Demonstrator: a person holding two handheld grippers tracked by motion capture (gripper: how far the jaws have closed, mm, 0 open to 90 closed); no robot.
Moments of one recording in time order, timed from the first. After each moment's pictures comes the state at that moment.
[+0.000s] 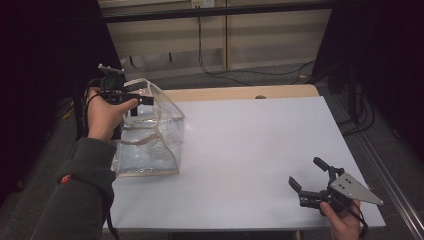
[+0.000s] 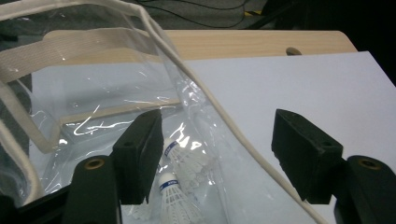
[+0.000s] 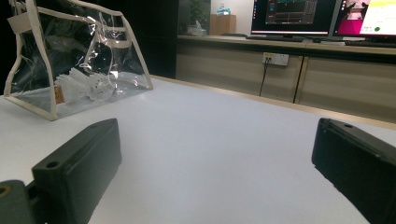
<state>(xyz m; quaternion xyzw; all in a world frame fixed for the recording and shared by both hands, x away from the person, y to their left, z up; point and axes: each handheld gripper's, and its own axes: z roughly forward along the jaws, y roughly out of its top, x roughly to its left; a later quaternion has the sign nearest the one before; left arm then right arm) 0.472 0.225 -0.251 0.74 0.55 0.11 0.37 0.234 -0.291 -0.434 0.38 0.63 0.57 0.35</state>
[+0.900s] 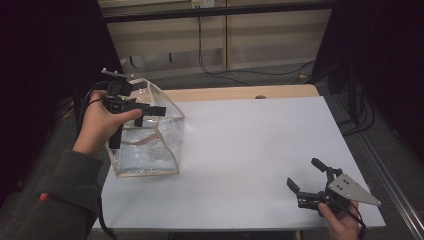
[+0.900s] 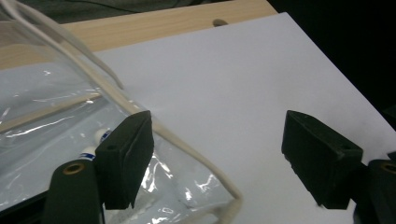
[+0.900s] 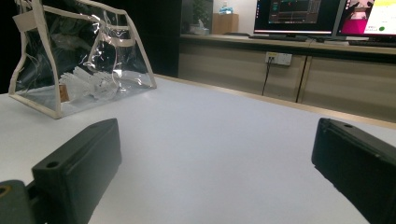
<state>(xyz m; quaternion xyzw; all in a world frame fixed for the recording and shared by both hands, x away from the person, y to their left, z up) 0.437 0.204 -0.238 0.80 0.45 0.03 0.41 0.233 -0.286 -0.434 0.38 0.64 0.57 0.35</state>
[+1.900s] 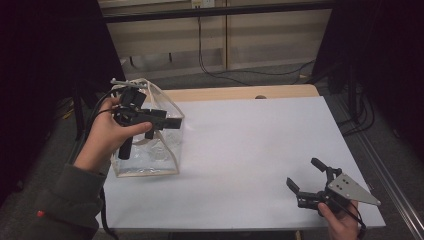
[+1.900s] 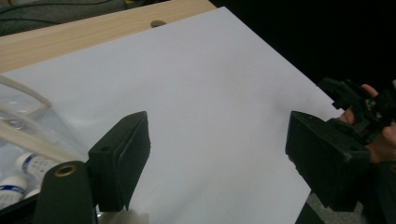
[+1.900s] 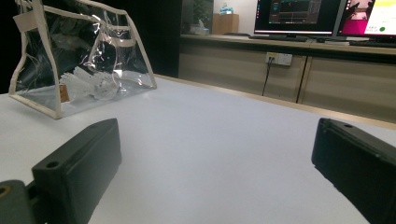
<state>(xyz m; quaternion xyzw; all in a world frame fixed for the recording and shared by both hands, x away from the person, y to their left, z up) 0.406 0.176 -0.237 0.82 0.36 -0.01 0.45 0.233 -0.286 -0.434 0.38 0.64 0.57 0.35</state>
